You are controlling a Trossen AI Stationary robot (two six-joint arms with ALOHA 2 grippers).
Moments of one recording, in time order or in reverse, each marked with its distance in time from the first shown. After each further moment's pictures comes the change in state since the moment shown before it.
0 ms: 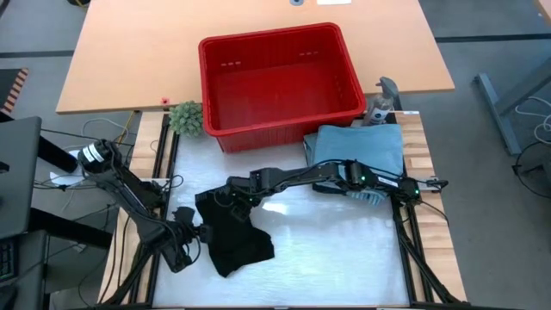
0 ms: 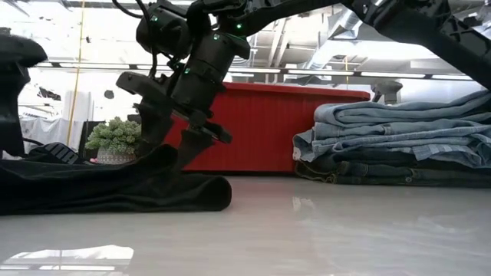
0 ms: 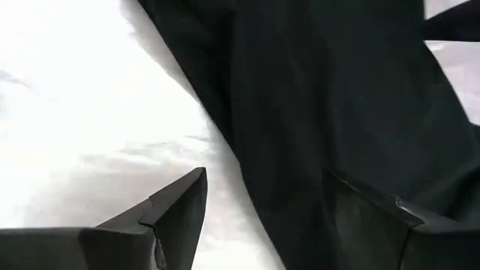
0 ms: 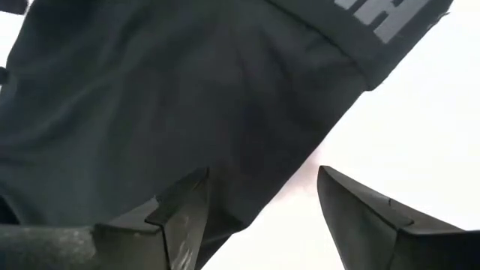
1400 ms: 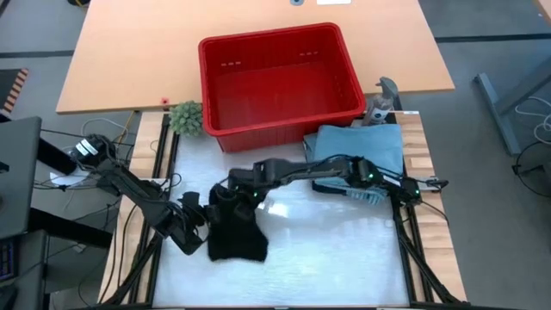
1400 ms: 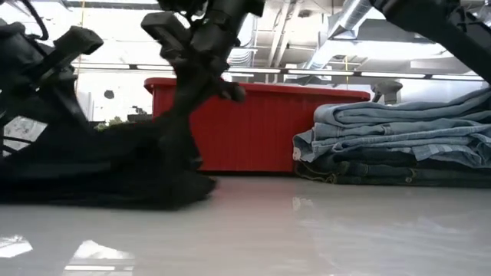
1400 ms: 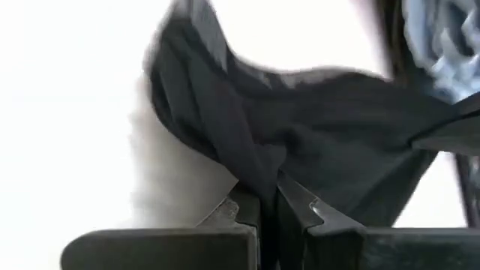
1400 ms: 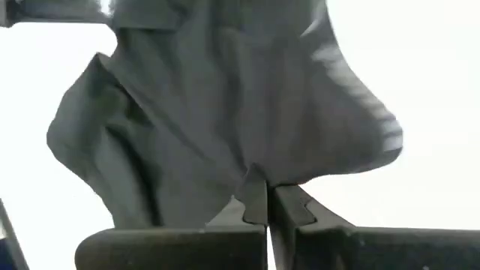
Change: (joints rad) left arm 0.206 -0.130 -0.101 0.177 -0.277 0.140; right arm 0.008 -0.081 0.096 -0.221 -0.057 -0.038
